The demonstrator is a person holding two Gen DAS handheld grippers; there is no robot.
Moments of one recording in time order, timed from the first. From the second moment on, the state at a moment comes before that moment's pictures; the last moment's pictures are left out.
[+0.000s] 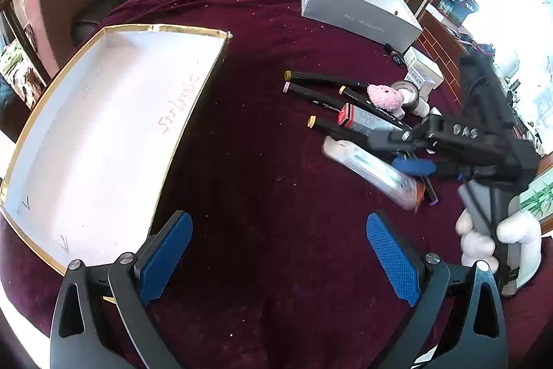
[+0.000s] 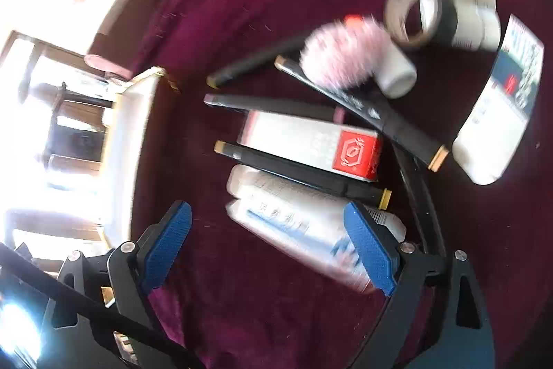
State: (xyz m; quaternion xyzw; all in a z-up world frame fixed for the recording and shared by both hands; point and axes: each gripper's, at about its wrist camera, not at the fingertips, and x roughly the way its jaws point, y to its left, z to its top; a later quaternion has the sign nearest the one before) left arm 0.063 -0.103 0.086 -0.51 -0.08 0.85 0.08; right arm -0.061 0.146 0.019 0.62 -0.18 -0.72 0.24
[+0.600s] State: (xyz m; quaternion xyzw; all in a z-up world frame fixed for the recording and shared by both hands) left arm 0.041 -0.013 0.036 -0.61 -0.09 0.79 0.08; right arm -0.019 0.217 0.056 0.57 -0.25 -0.77 0.16
